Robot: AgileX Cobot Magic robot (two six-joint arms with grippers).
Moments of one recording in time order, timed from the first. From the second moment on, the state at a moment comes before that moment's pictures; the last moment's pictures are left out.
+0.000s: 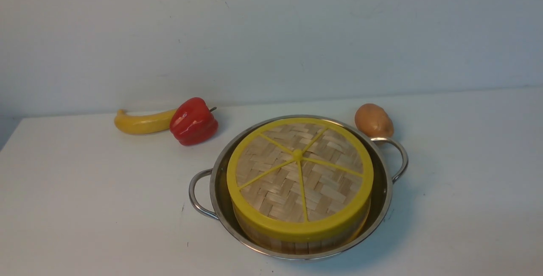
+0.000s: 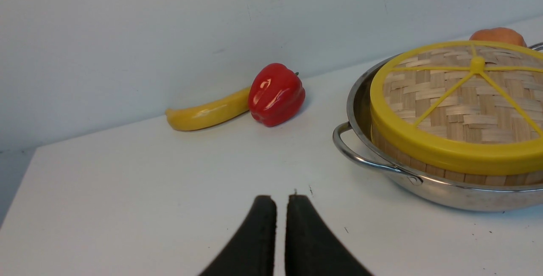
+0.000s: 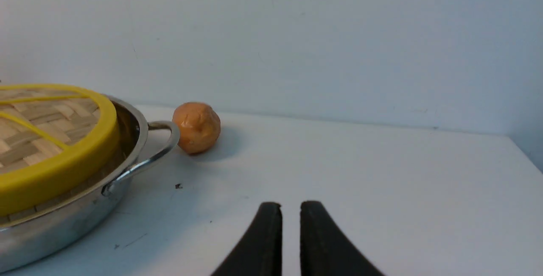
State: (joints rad) right arm 0.11 0.00 0.00 -0.18 0.30 0.14; left arm -0.16 0.00 -0.41 -0.02 0.71 0.12
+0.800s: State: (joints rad) right arm 0.11 0.00 0.01 -0.17 0.30 0.14; left arm -0.16 0.00 -0.41 -0.02 0.71 0.12
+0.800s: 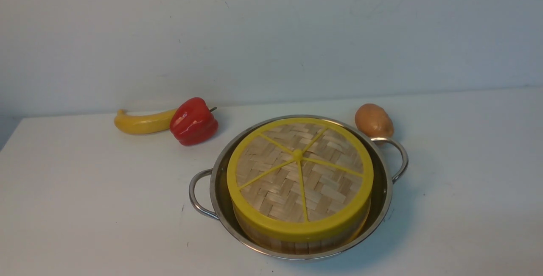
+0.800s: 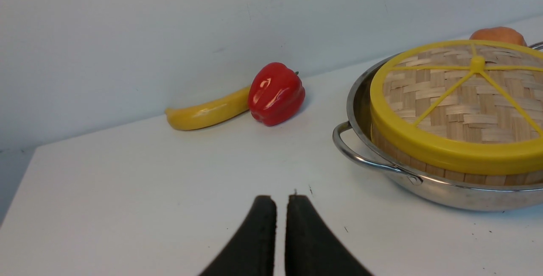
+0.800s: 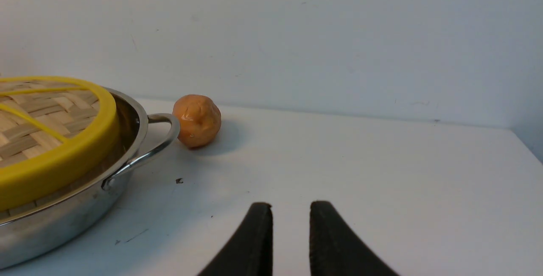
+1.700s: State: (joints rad) right arm 0.11 0.00 0.01 -0.17 0.30 0.14; left arm 0.09 0.00 0.01 -0.02 0.34 0.07
